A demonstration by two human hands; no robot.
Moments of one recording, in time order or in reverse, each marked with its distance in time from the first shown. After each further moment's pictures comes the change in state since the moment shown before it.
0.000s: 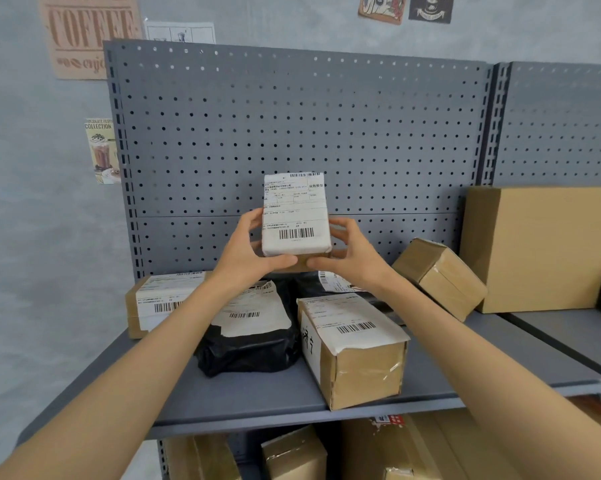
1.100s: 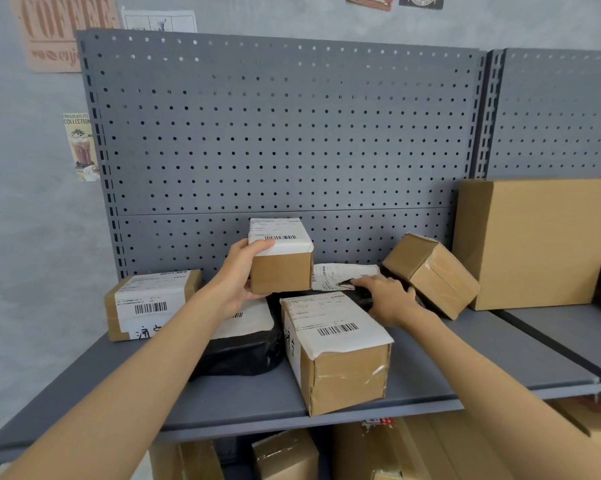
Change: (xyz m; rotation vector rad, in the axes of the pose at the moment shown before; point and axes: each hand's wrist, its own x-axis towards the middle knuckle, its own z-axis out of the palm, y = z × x) left_hand 0.005 -0.009 0.031 -0.464 0.051 -0.547; right_hand -0.020 0.083 -0.042 -0.947 -0.185 0.384
